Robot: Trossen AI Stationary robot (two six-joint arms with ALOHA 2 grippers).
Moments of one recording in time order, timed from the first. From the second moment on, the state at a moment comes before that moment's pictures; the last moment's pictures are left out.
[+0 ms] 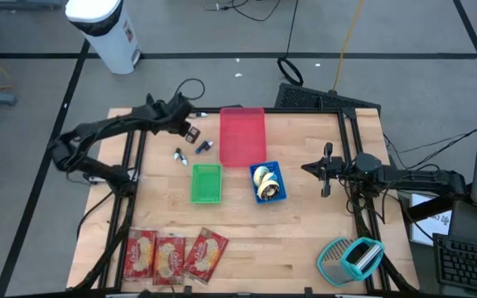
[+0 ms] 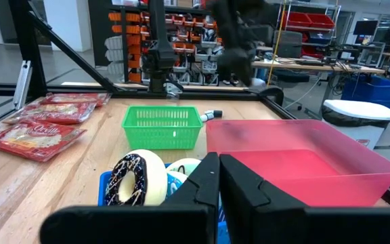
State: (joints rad) left arm 0.66 1.37 0.94 -0.64 -0.18 -0.21; right arm -0.13 0.22 0.02 0.18 0.00 -0.07
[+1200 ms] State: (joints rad) left arm -0.01 1.60 0.94 -0.64 -0.16 -0.67; right arm -0.13 0.22 0.02 0.19 0.00 -0.07
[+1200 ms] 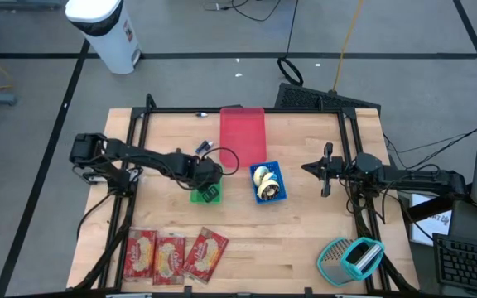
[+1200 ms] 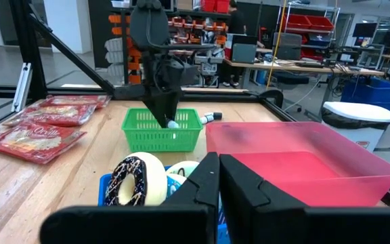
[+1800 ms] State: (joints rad) left arm -0.01 1.40 0.94 -0.83 -0.41 -0.87; right arm -0.13 0.22 0.02 0.19 0.00 -0.07
